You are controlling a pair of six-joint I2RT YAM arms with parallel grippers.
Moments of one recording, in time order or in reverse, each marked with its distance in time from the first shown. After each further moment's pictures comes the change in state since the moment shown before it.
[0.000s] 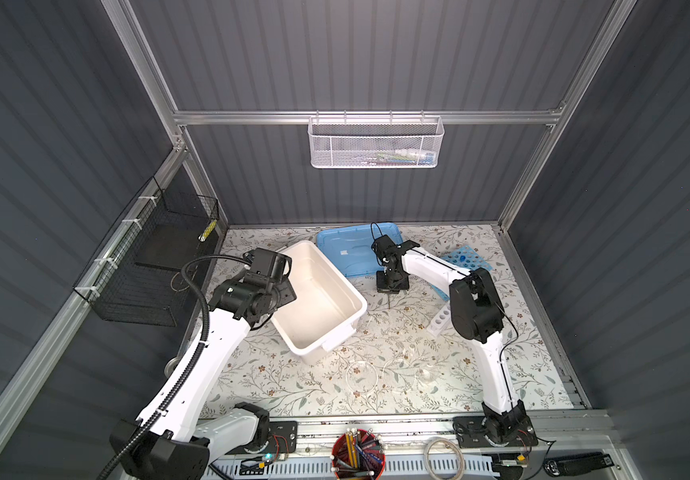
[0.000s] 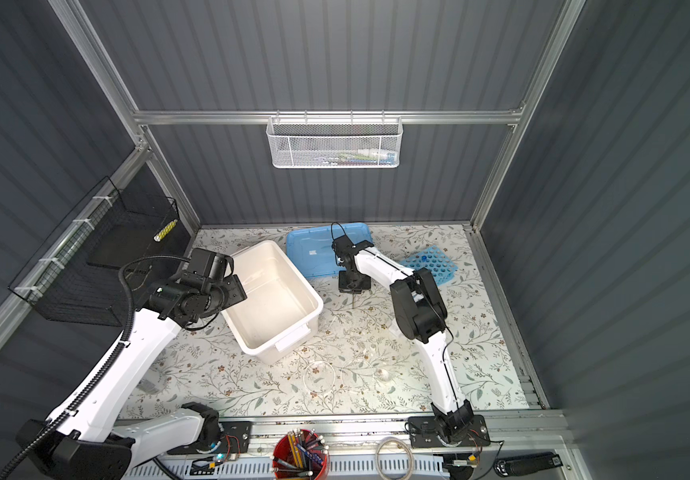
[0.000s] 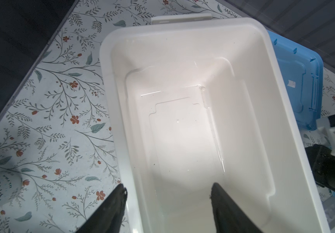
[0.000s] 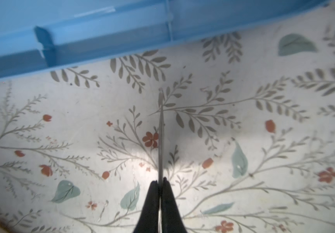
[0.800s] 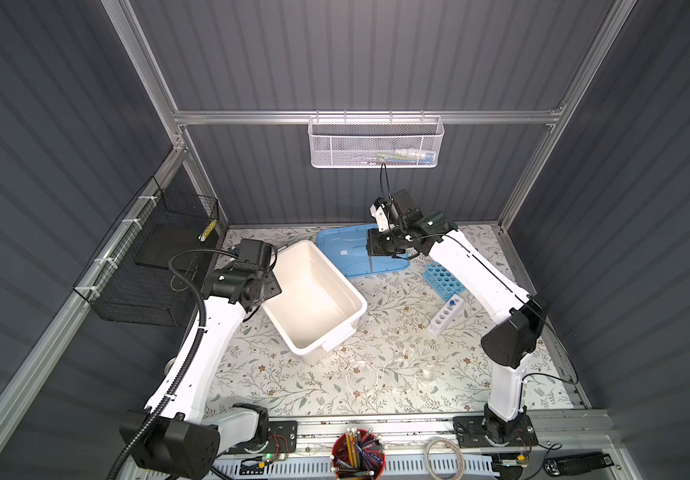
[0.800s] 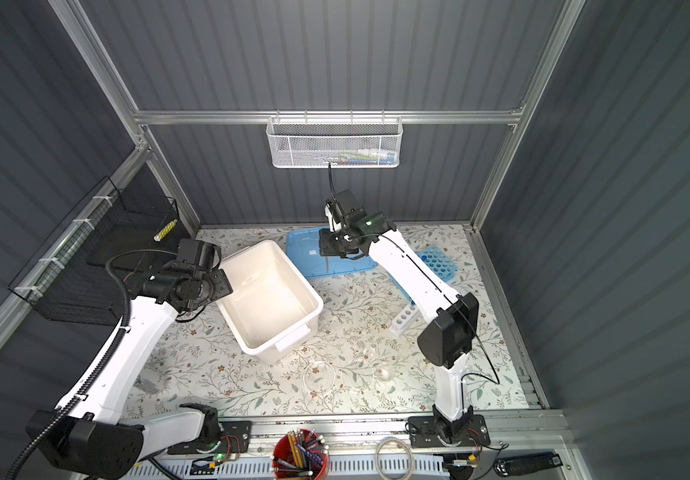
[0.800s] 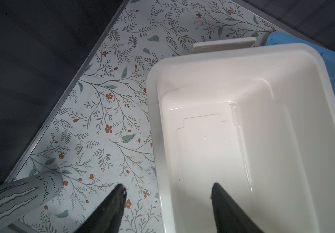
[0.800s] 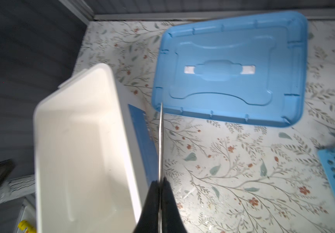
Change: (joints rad) left arm 0.152 0.078 0.048 -0.016 -0.020 0.100; right arm 0.118 -0.275 0.313 -0.027 -0.154 -0.105
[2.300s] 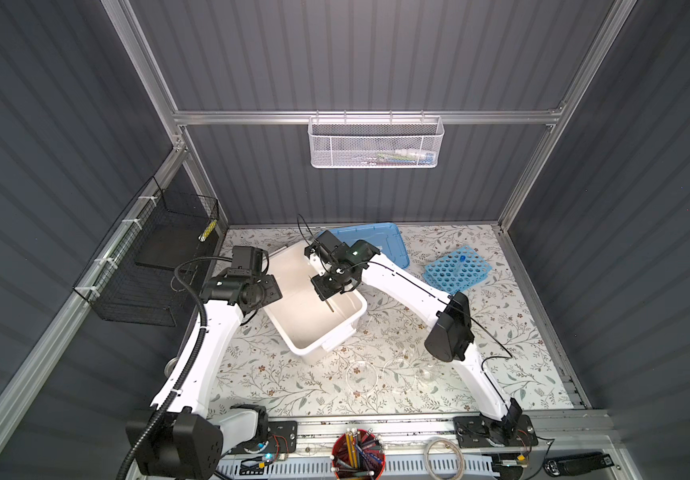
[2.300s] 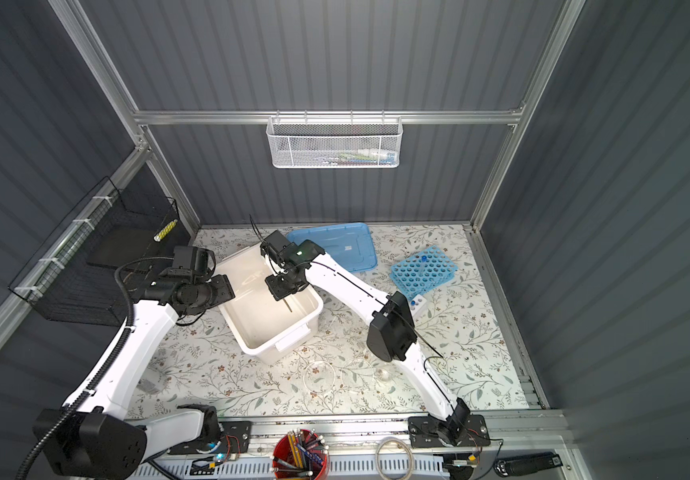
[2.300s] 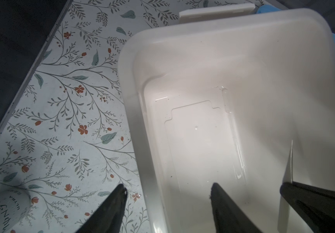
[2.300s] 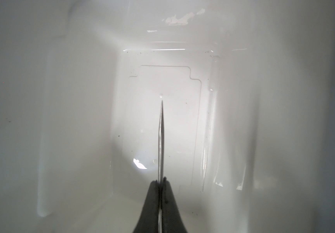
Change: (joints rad) left arm 0.090 -0.001 -0.121 0.121 0.201 0.116; right arm 0.246 0.409 0.261 -0.119 -0.027 -0.207
